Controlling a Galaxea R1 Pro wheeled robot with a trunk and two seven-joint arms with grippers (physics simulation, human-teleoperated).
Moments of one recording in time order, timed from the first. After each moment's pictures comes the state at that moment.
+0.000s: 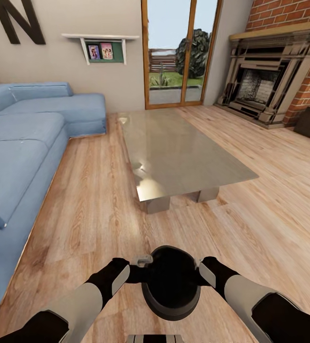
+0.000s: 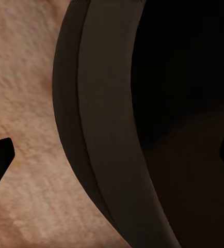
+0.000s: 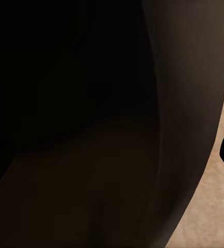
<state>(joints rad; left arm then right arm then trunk) -0.79 -0.17 -0.31 -0.29 0.35 0.51 -0.11 -0.87 0.05 0.54 -0.12 -0.67 0.51 -0.07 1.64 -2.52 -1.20</state>
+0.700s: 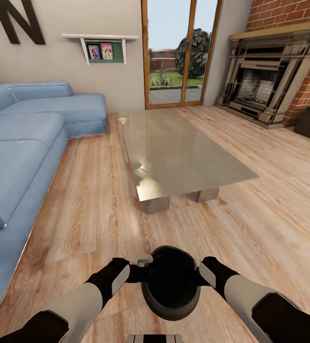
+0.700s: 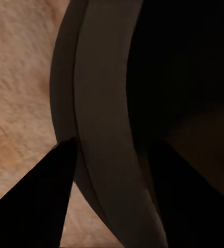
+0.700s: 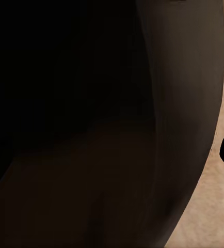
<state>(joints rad) -0.79 -0.17 -0.31 -0.29 0.36 0.50 -0.11 -0.87 0.05 0.54 -0.12 -0.67 0.51 -0.07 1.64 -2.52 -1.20</state>
